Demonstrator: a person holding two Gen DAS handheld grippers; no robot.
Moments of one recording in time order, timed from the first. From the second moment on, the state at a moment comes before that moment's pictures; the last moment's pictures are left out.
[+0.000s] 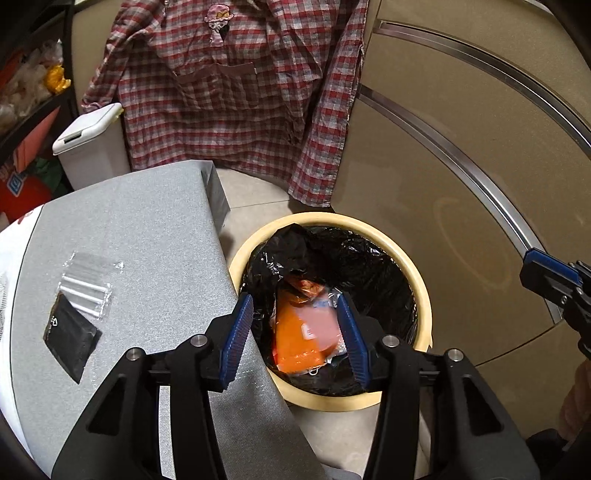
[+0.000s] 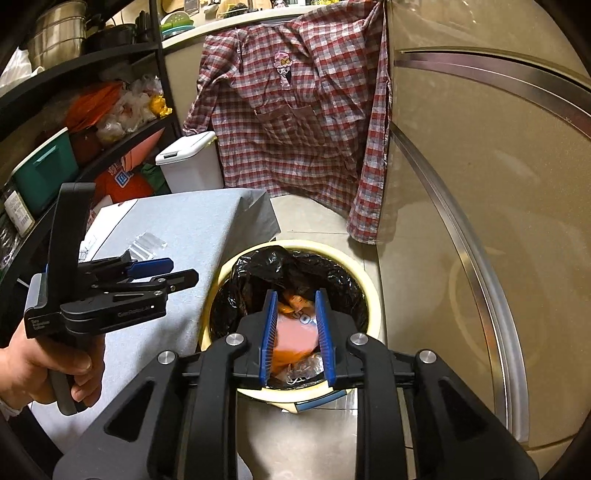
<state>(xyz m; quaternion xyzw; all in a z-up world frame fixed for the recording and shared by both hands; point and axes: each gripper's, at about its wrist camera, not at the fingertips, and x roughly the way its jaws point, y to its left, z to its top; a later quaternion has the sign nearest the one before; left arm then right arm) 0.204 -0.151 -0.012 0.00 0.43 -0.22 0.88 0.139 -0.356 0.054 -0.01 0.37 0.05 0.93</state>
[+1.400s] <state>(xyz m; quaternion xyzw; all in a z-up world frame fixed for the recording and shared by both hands) 0.219 0.077 -0.039 -0.03 0.42 -0.13 0.90 0.154 -0.255 0.046 -0.03 0.33 0.12 0.94</state>
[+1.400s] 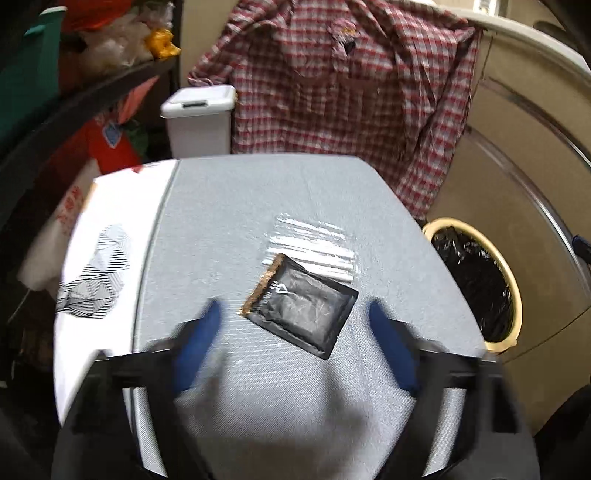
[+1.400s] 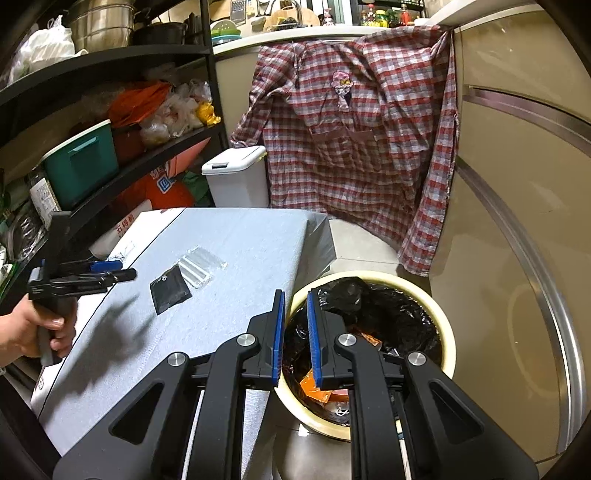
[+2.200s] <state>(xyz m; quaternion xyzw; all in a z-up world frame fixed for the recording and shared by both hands) 0.256 0.048 -0.098 0.03 0.48 -0.12 0.87 0.194 -0.205 0.004 -0.06 0.37 0.15 0.91</state>
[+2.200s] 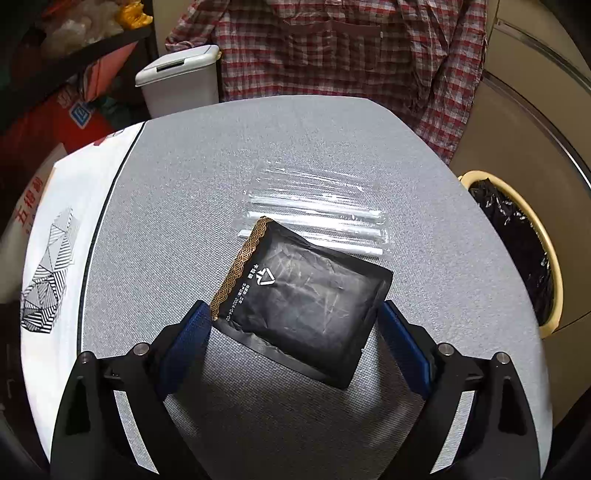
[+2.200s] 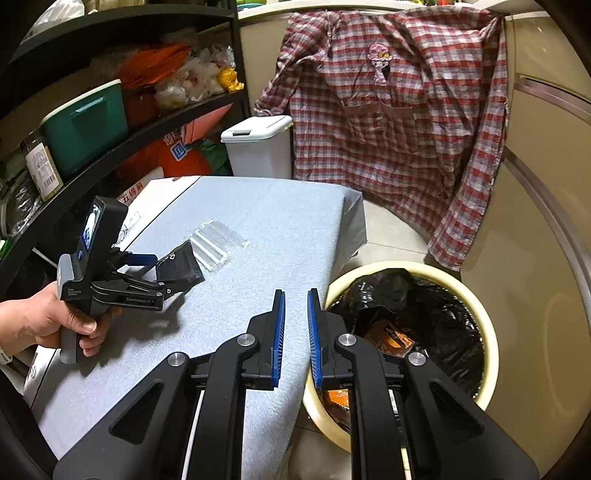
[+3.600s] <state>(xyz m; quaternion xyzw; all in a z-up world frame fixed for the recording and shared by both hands) 0.262 0.054 -0.092 0.04 0.45 -0.14 0.88 0.231 -0.153 -0.032 -0.06 0.40 0.18 0.90</state>
